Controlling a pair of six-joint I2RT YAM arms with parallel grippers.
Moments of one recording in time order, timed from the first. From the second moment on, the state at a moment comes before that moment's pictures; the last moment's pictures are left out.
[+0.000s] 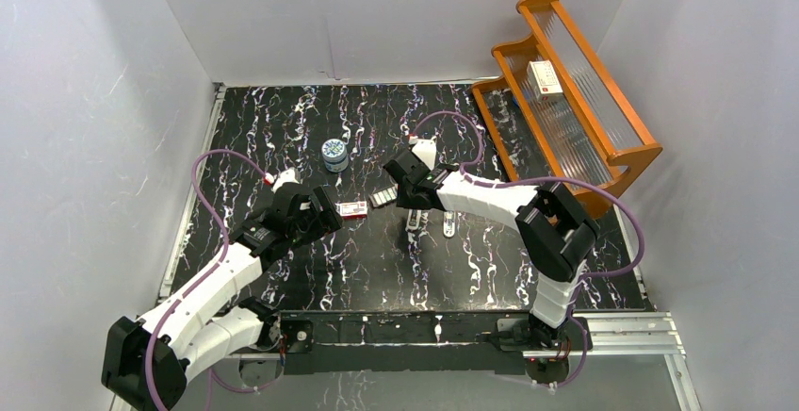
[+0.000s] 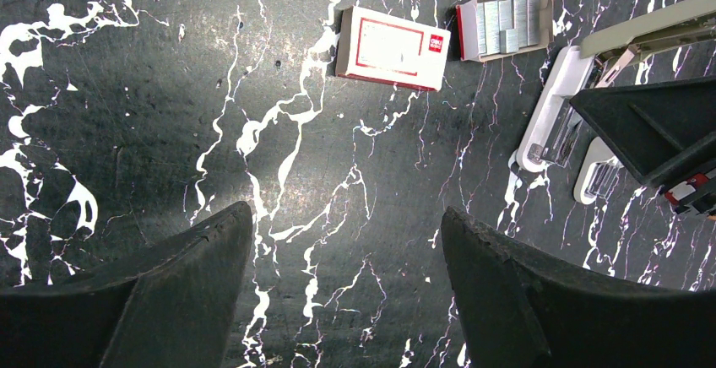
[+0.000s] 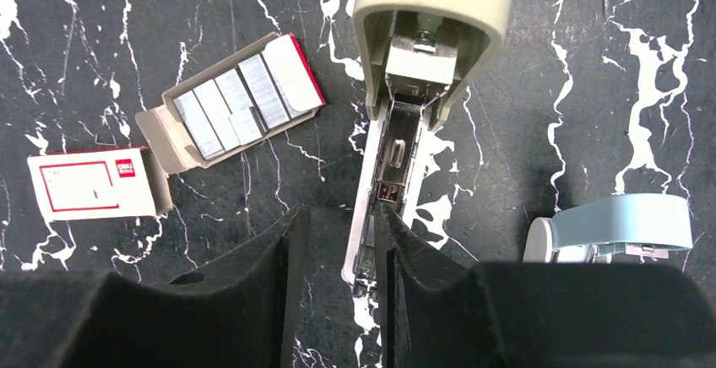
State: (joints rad) left arm -0.50 0.93 0.60 -0.51 -0.17 -0.81; right arm 0.88 1.80 1.25 -0.46 0.38 0.80
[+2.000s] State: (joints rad) left arm -0.50 0.93 0.60 -0.51 -0.18 -0.80; right arm 0.88 2.09 1.58 -0.53 0.19 0.42
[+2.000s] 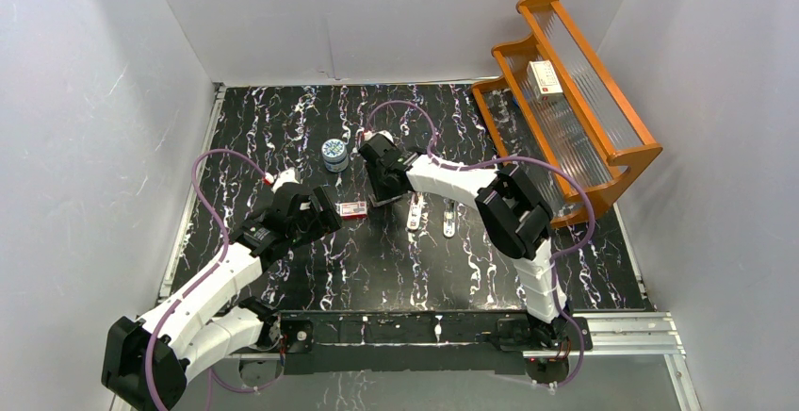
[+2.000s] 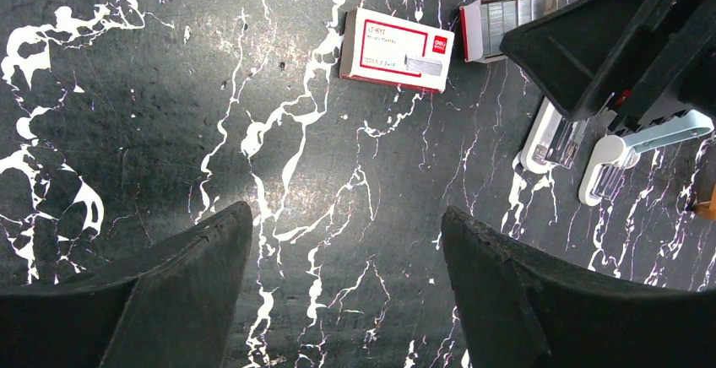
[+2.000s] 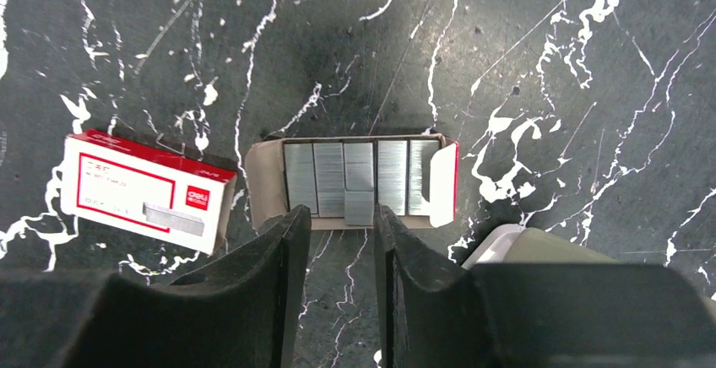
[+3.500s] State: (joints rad) left arm -0.50 0.92 0.60 -0.52 -0.18 -0.81; right arm 0.90 1.93 1.47 -0.53 0.21 0.47
